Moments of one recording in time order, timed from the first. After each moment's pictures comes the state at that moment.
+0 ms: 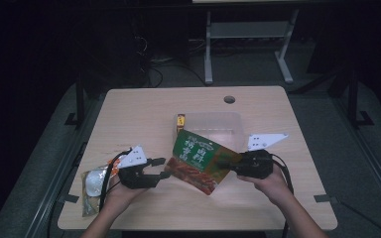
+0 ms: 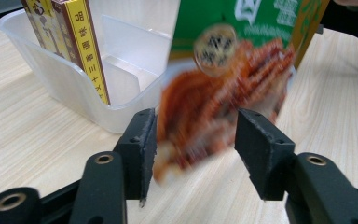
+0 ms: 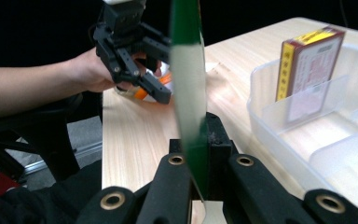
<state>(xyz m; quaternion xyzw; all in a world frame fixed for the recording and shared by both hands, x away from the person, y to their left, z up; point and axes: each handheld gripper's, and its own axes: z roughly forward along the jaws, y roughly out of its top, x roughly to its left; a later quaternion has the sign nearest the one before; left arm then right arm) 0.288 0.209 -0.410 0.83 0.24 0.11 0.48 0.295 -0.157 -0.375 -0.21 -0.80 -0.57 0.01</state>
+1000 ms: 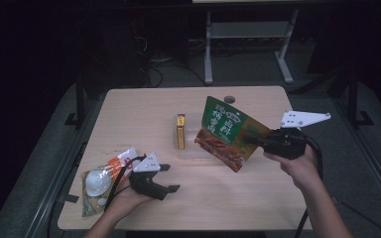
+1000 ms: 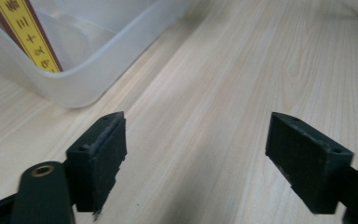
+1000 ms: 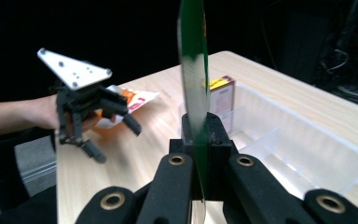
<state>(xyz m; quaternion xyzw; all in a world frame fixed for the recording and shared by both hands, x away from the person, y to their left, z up) 0.288 0.187 -0.432 0.87 0.22 0.07 0.44 0.305 -0.214 -0.315 -0.26 -0.78 -0.57 -0.09</state>
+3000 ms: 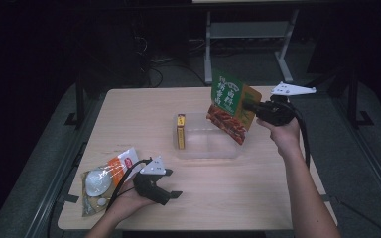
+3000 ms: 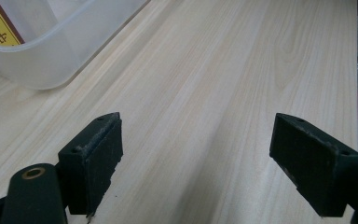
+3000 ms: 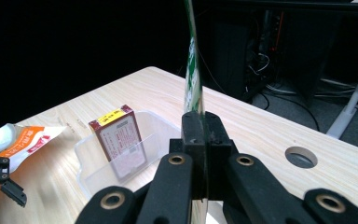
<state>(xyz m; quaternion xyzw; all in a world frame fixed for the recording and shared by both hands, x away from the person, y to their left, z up) 0.286 0.178 -0.440 0.89 0.21 0.04 0.40 0.391 -0.213 -0.321 -0.35 -0.74 -0.55 -0.17</state>
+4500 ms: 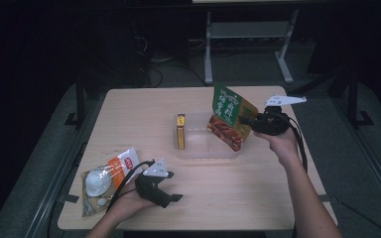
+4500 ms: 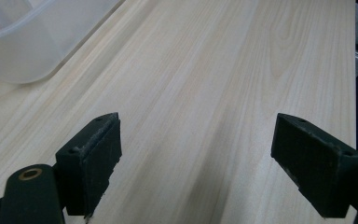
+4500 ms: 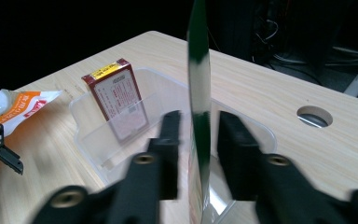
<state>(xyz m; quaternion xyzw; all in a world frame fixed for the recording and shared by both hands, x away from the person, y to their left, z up) 0.284 0.174 -0.445 0.90 0.20 0.03 0.39 0.389 -0.211 -0.355 -0.36 -0.76 -0.51 -0.14</state>
